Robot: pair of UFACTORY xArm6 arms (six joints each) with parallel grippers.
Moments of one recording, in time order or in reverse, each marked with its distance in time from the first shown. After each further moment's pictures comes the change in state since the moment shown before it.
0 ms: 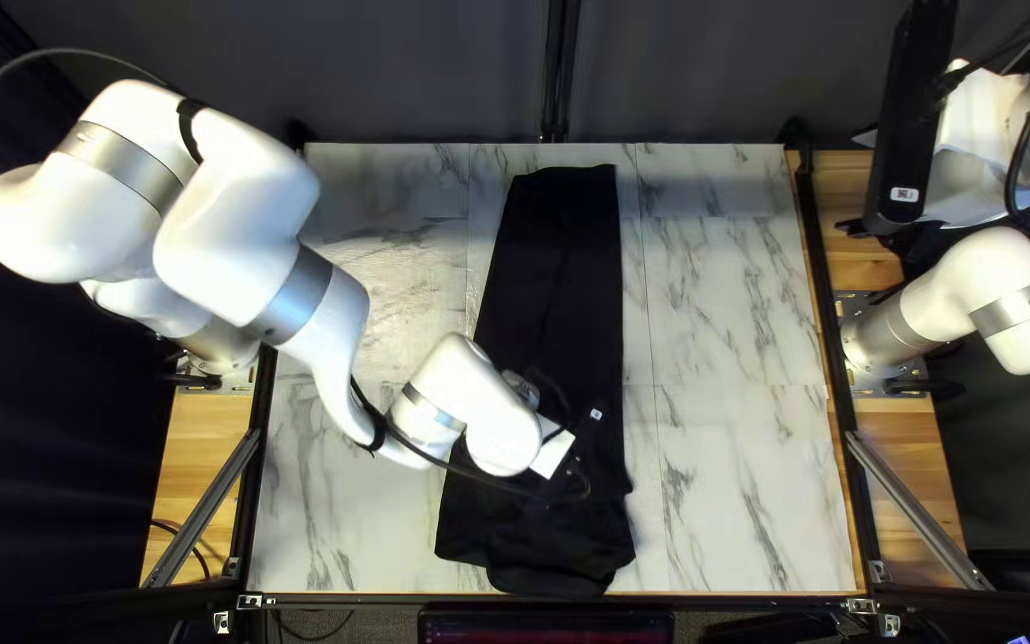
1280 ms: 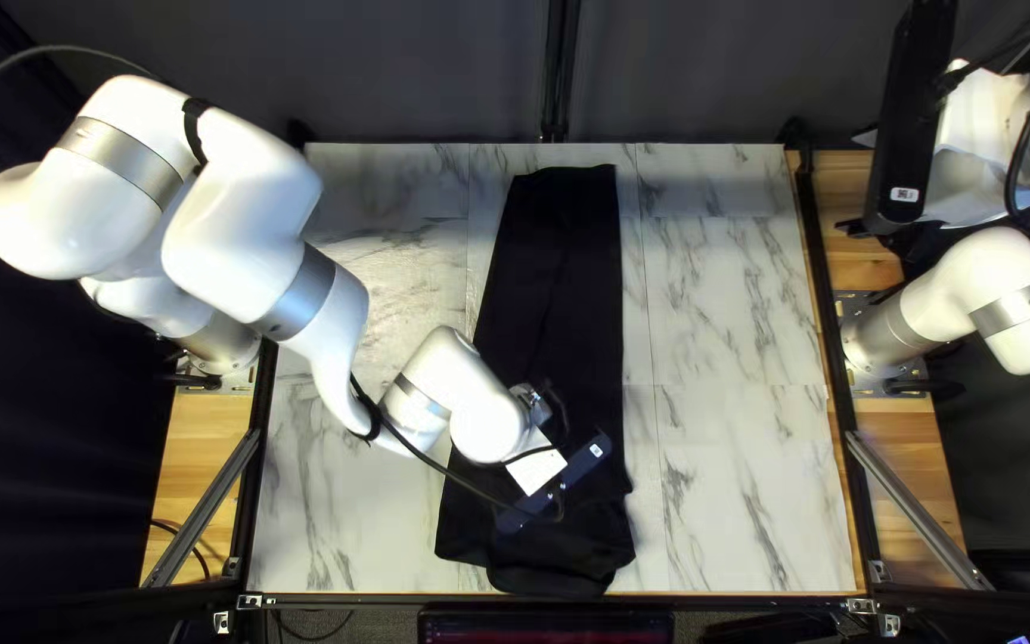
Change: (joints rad) left arm 0.017 -0.104 0.114 -0.087 -0.258 0.240; right arm 0.000 0.000 0.000 0.000 0.000 0.000
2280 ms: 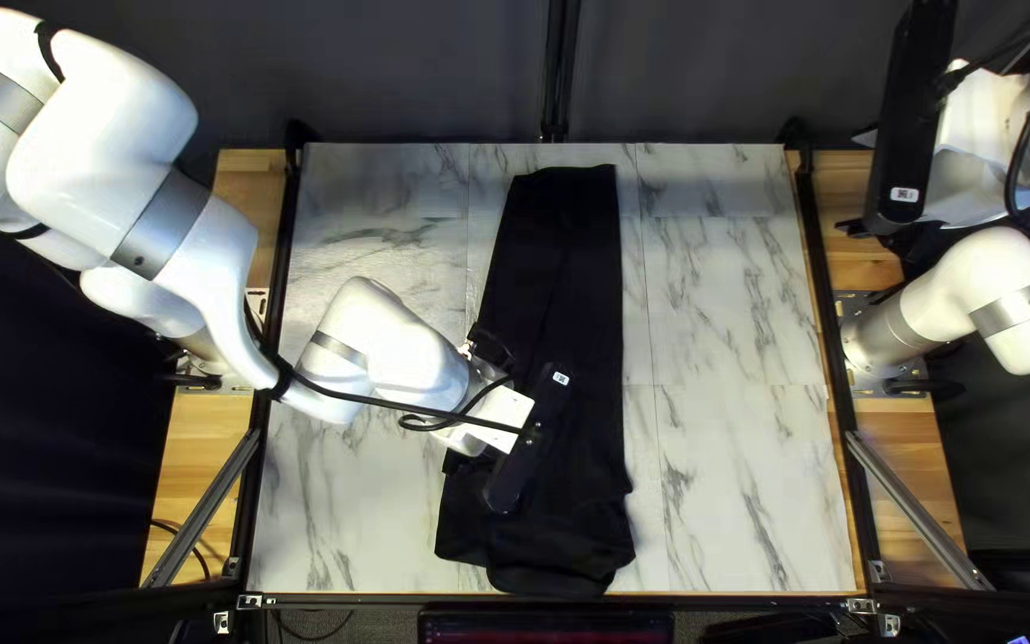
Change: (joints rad) left arm -0.067 -0.283 0.148 -0.156 -0.006 -0.445; right arm 0.000 0.000 0.000 0.000 0.000 0.000
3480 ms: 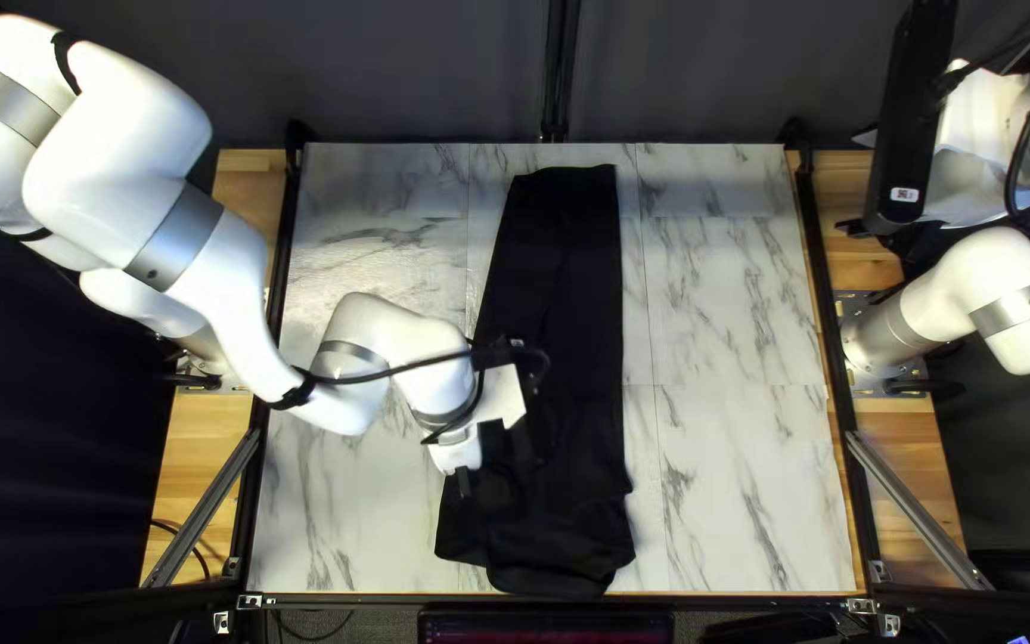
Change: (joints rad) left arm 0.016 0.143 0.044 -0.599 -0.137 -0.167; right arm 0.000 0.000 0.000 0.000 0.000 0.000
